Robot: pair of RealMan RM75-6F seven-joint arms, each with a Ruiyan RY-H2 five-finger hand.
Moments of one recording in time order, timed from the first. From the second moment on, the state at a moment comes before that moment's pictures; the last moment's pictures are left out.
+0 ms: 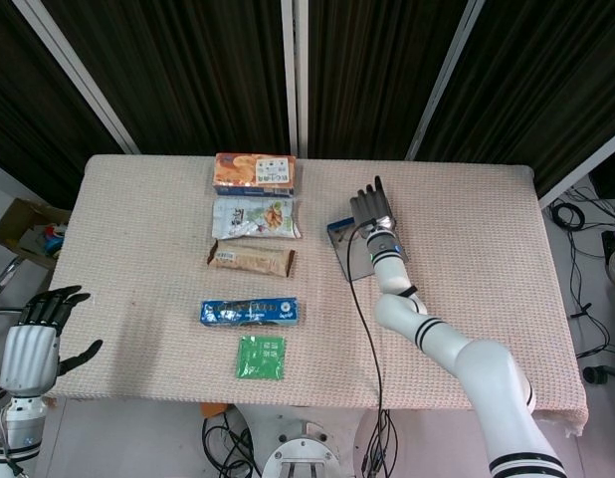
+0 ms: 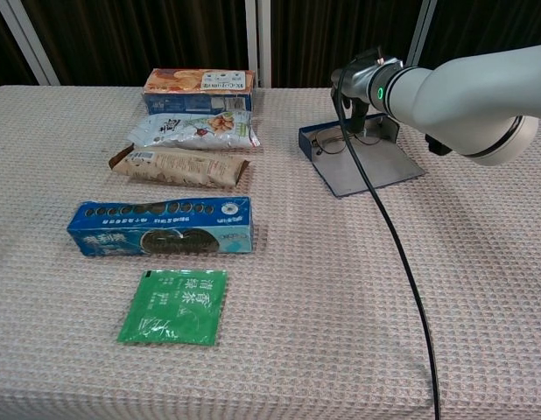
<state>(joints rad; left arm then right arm) -0.02 -1.34 -0.04 -1.45 1.62 1.70 -0.01 1.21 -1.96 0.30 -0.59 -0.51 0.59 -0.84</state>
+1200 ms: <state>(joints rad) -0.02 -1.35 -0.04 -1.43 1.63 1.70 -0.03 1.12 -1.90 0.34 -0.90 -0.62 0.90 -0.80</state>
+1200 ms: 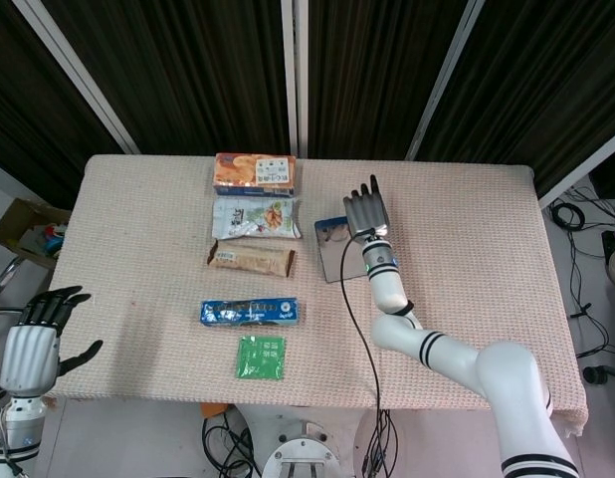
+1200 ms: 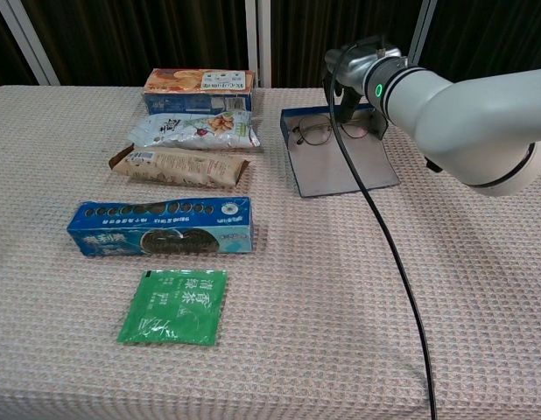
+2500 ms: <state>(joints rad) -0.04 -1.35 -0.04 -1.45 1.64 1.68 -0.01 0.92 -1.76 0.24 -1.25 -0.86 1.02 -0.78</state>
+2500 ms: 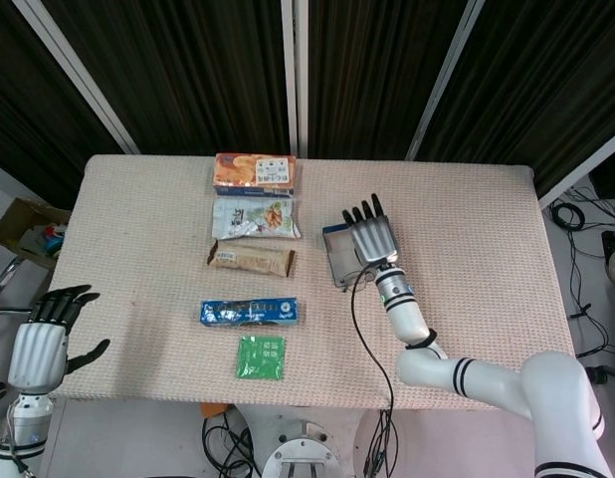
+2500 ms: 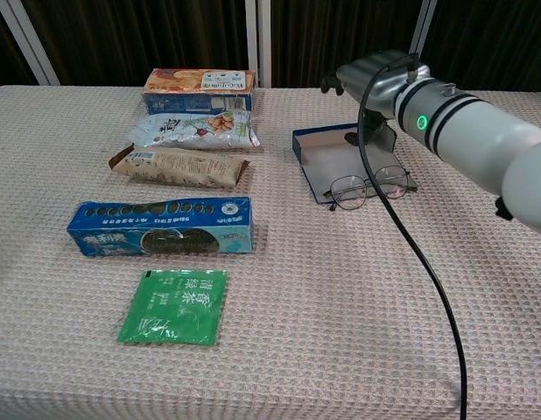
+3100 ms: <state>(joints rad) -0.04 -1.34 -0.03 -1.47 1.64 1.68 0.00 0.82 -1.78 0.12 -1.16 -1.04 0.96 -0.59</state>
